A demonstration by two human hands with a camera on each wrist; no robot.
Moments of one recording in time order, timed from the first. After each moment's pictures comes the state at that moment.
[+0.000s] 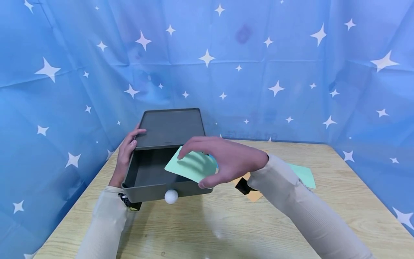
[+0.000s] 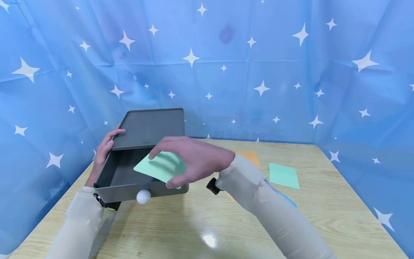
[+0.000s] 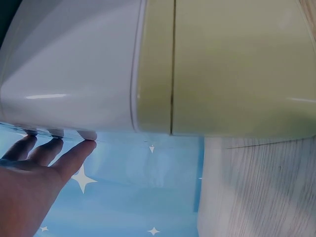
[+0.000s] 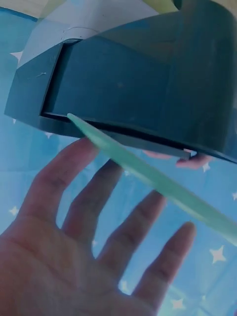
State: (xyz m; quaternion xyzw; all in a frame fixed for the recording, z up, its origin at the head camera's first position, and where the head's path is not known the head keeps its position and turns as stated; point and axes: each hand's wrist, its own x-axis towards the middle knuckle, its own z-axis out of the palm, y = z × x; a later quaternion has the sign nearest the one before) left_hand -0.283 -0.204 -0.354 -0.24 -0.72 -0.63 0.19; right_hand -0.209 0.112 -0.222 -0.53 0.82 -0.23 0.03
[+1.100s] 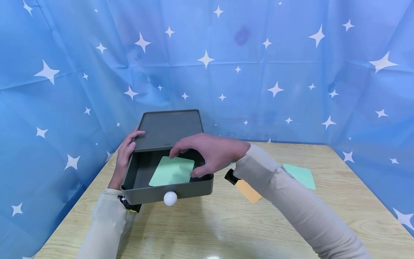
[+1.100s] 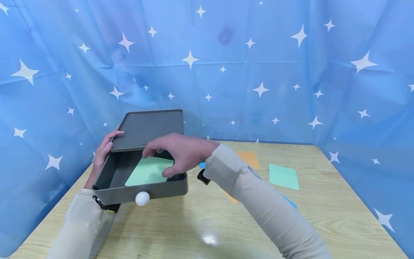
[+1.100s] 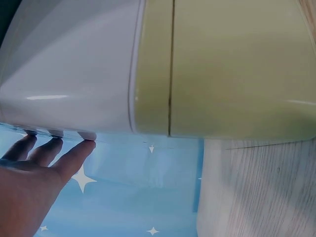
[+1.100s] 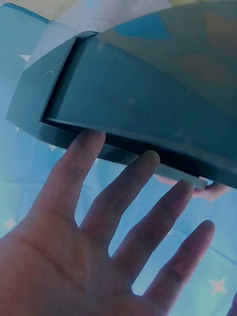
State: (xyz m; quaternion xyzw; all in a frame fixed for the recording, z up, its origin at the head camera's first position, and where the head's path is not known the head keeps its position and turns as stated) left_hand -0.282 -0.203 -0.357 -0.25 -0.70 -0.64 0.19; right_hand -0.239 0.089 -0.218 -0.54 0.82 -0.17 0.10
